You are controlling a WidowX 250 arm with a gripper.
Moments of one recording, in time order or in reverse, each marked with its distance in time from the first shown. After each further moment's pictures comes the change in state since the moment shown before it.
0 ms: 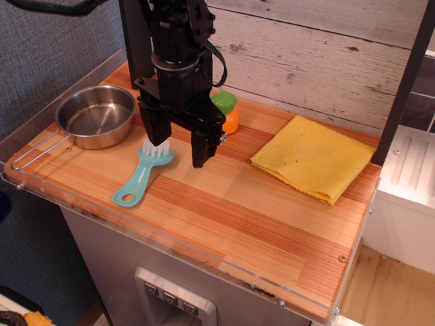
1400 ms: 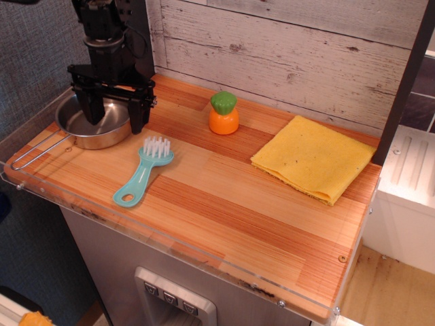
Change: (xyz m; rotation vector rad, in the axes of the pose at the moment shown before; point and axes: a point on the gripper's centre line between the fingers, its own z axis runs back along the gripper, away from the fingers) arm 0.005 0.113 -0.033 0.018 0.073 0.330
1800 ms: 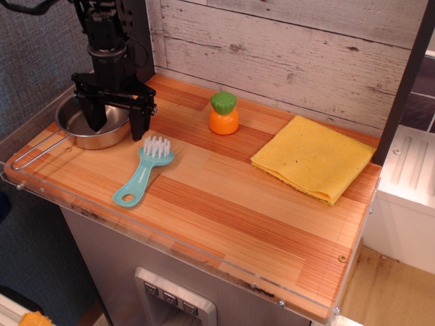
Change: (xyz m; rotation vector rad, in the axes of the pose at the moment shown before) arm 0.003 0.002 -0.015 0.003 0.023 -0.019
